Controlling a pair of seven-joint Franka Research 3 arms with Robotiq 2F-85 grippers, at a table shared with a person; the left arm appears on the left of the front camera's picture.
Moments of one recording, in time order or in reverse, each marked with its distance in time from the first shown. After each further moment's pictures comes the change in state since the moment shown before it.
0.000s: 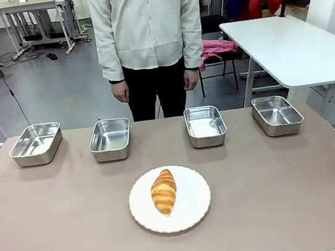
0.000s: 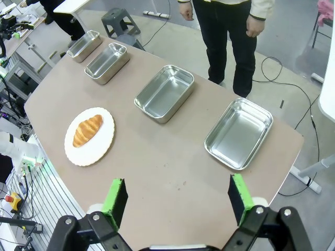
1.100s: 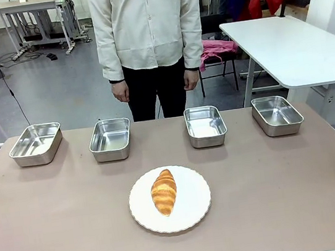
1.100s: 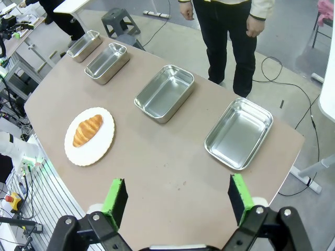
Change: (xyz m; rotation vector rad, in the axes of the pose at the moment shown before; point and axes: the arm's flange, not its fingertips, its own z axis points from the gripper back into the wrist) left arm 0.000 0.000 0.000 0.000 0.000 0.000; right arm 0.000 0.000 0.000 0.000 0.000 0.000
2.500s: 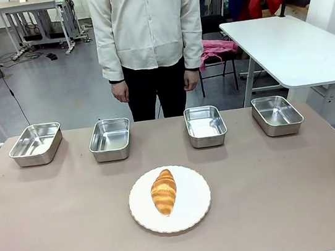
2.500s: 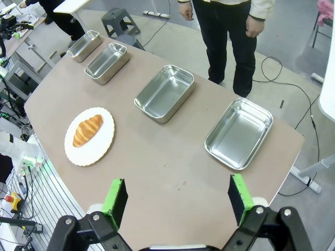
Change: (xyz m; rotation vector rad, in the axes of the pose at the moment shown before) left arm 0.000 0.000 0.000 0.000 0.000 0.000; right arm 0.000 0.000 0.000 0.000 0.000 0.000
